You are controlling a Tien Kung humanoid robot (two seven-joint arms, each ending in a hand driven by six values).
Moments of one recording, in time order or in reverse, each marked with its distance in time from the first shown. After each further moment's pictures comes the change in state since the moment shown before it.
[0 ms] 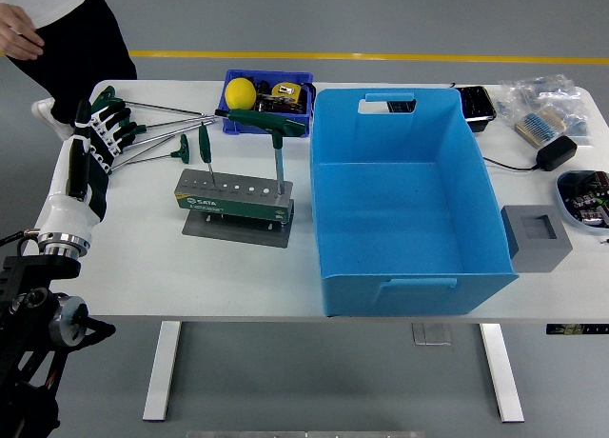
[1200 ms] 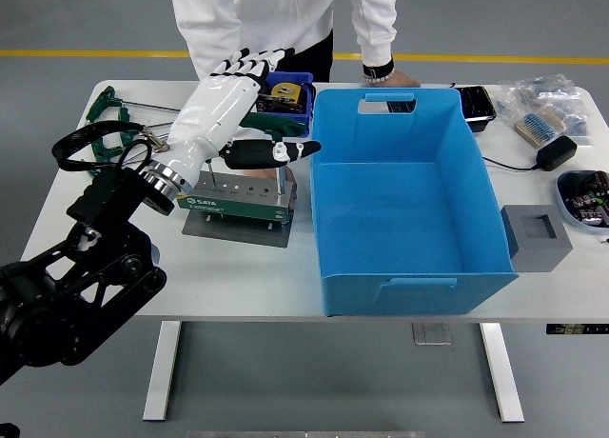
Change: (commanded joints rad) left arm -0.487 0.178 0.647 -0.050 1.038 0.084 0.358; right arm 0.010 0.003 -0.012 0.000 0.010 0.003 -0.005
